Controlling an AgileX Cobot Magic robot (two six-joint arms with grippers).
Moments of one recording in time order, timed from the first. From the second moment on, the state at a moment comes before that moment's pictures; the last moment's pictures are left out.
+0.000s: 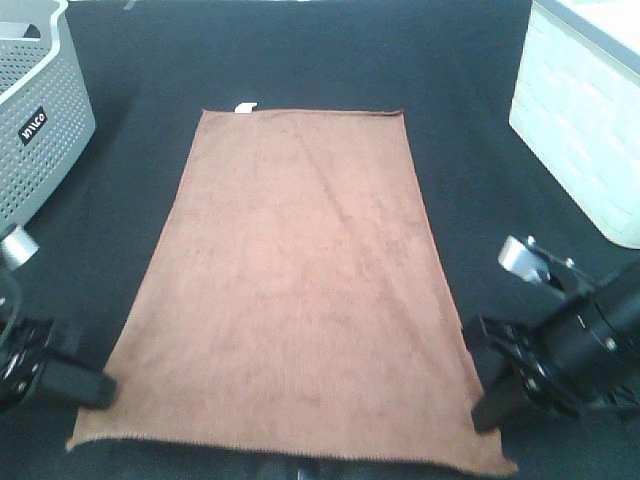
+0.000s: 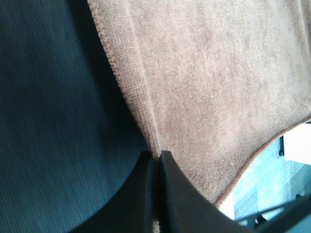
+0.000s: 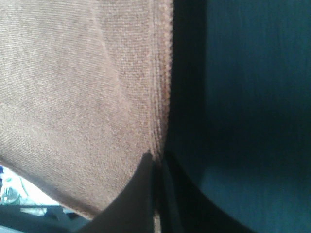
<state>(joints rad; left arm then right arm) -0.03 1.59 -0.41 -1.26 0.67 1.08 0.17 1.69 -0.49 0.89 0.61 -0.58</state>
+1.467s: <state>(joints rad) -0.03 1.69 -1.02 -1.24 0.49 0.94 0.17 1.96 -1.41 0.63 0.74 -0.37</state>
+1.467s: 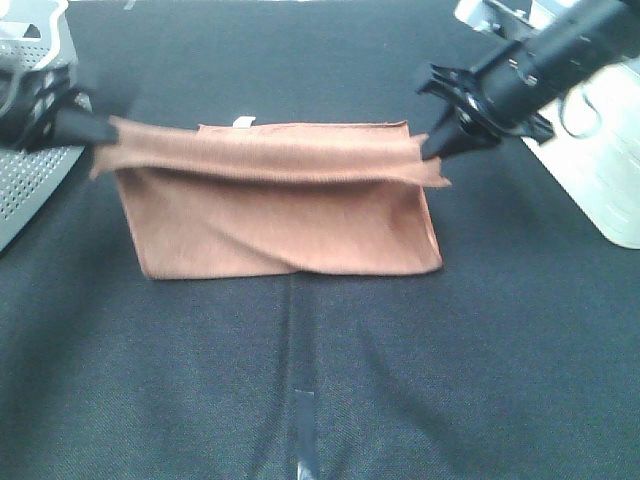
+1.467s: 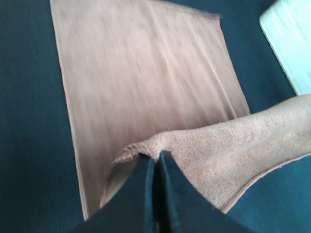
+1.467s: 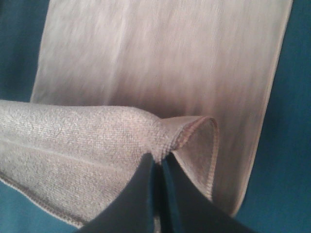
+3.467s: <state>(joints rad) -0.06 2.44 -1.94 -1.00 0.66 0.82 0.14 2.59 -2.35 0.39 1.03 -0.24</state>
